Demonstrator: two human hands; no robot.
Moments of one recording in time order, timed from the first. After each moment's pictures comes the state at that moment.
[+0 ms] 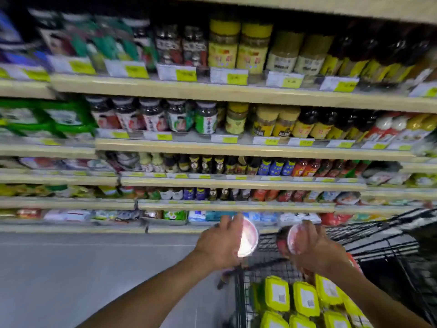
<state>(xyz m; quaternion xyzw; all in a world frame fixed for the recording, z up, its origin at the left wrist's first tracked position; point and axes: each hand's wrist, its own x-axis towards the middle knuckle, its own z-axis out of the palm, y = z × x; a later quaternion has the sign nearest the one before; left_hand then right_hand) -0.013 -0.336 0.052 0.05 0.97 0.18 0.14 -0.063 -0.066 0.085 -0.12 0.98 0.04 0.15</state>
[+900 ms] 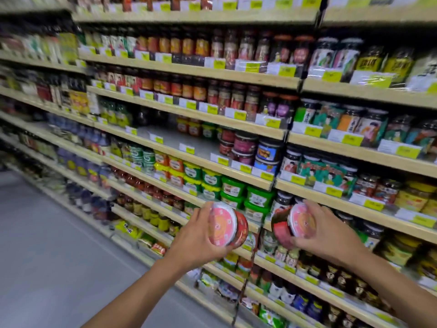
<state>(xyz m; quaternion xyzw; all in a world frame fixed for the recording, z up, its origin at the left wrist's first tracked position) 0.272 -0.751 0.272 -0.23 0.90 0.30 -0.22 0.051 -0.519 0.340 -0.37 0.92 -0.12 -0.02</state>
